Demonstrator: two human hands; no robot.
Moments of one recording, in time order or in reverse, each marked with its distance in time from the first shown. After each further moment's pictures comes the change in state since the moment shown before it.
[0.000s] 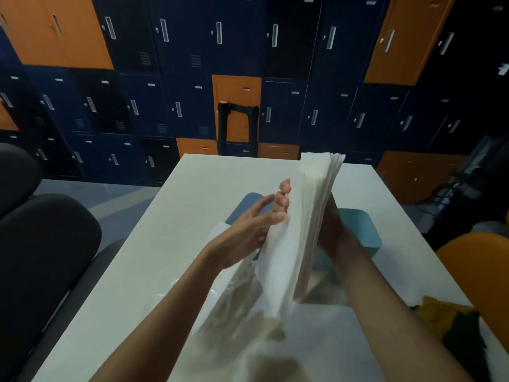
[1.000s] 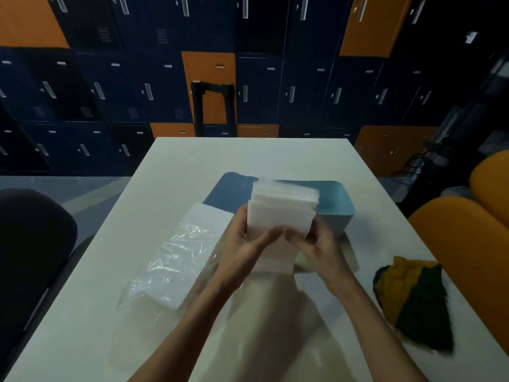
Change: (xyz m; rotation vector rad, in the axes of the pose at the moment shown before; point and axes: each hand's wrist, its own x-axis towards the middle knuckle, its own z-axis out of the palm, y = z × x) left_hand -0.025 -0.063 0.062 0.086 0.379 0.292; right_hand -0.120 0.060 -0.006 -0.690 0.679 -0.170
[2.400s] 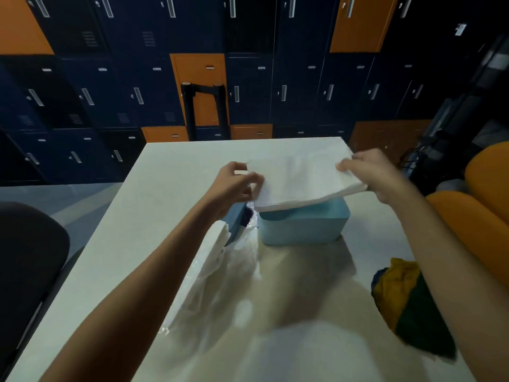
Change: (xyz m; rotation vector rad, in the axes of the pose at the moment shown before) left_hand 0.119 0.058 -0.005 0.196 -0.069 -0.268; right_hand 0.116 -0.085 -0.096 -0.488 0.230 0.267
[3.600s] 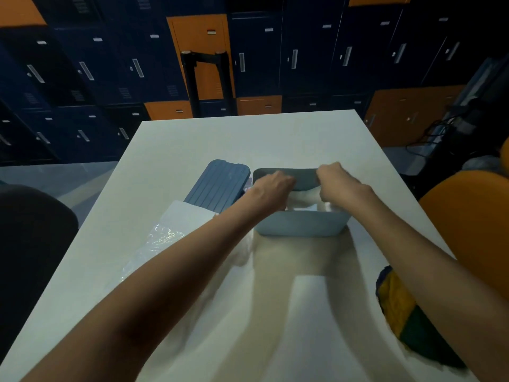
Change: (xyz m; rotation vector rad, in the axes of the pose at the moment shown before) left_hand 0.054 -0.038 0.083 1.480 -0.260 0.370; right_hand 0.040 0.043 0.067 -1.022 -0.238 -0.192
